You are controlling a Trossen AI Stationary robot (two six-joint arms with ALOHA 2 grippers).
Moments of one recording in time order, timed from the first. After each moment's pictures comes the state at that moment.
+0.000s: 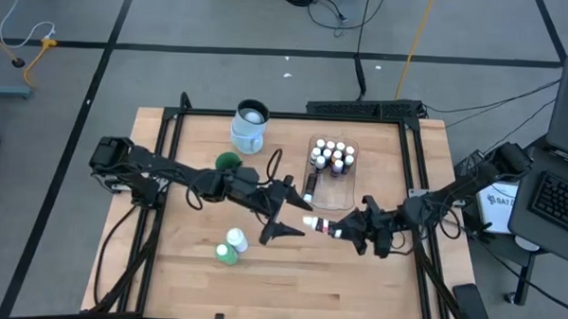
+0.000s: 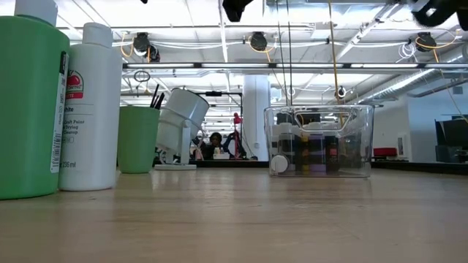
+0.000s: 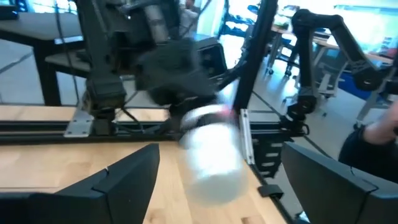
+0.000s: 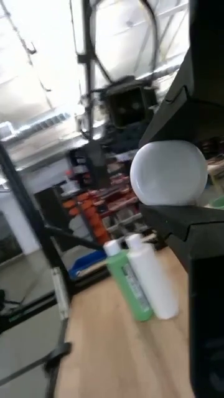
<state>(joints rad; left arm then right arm) -0.14 1.61 1.10 0.43 0.21 -0.14 0.50 1.09 0.37 0.90 0.23 -1.14</state>
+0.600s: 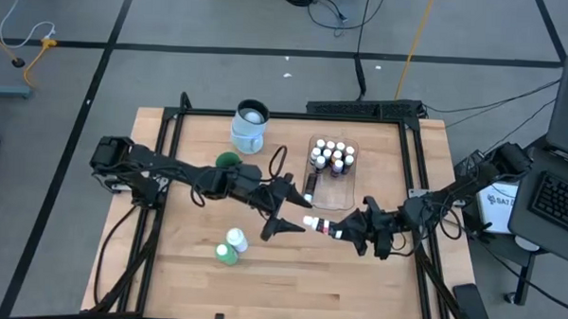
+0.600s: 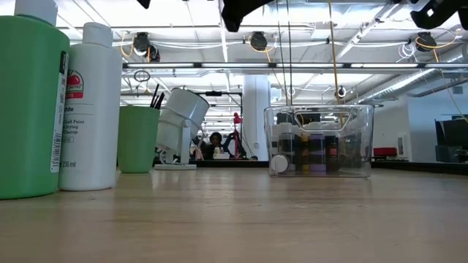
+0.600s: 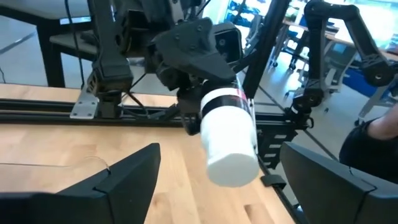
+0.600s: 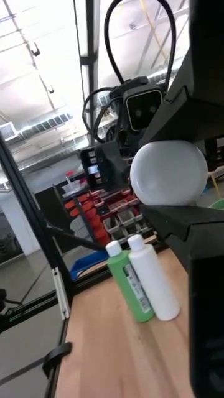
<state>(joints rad) -0.12 1.61 1.10 0.38 0.23 -0.17 0.50 1.09 0.37 0.89 0.26 -1.15</state>
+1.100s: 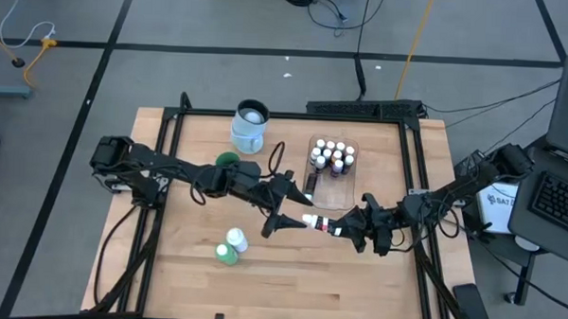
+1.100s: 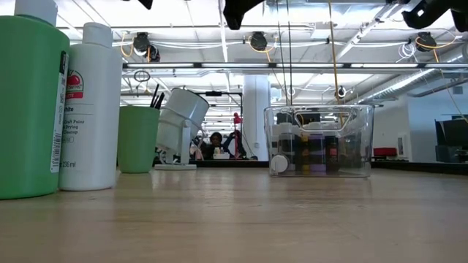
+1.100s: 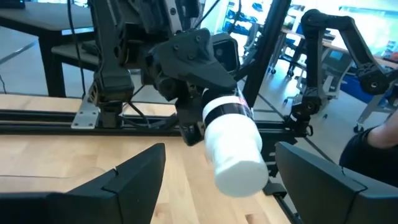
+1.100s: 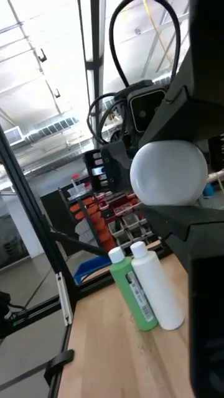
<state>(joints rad) -0.10 1.61 1.10 0.41 0.24 -0.17 0.45 1.09 0.37 0.91 0.18 -1.16</state>
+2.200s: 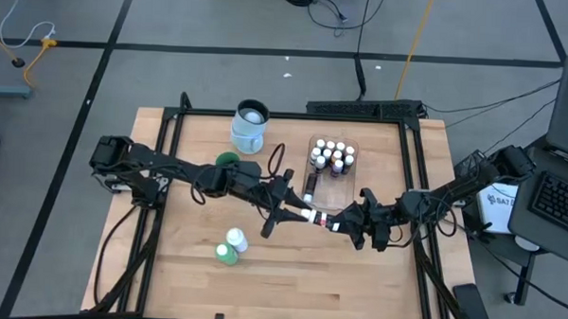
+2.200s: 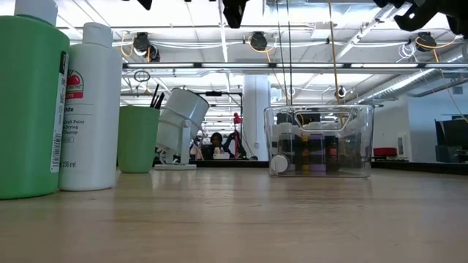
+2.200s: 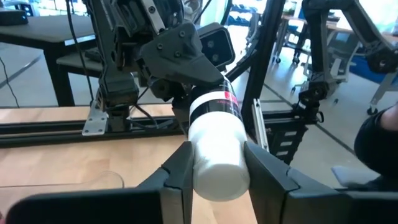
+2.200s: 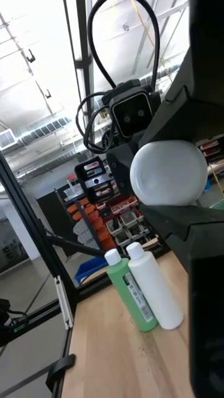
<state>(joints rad) -0.10 1.61 1.10 0.39 0.24 -0.06 0.39 1.09 0.37 0.92 0.16 -1.10</state>
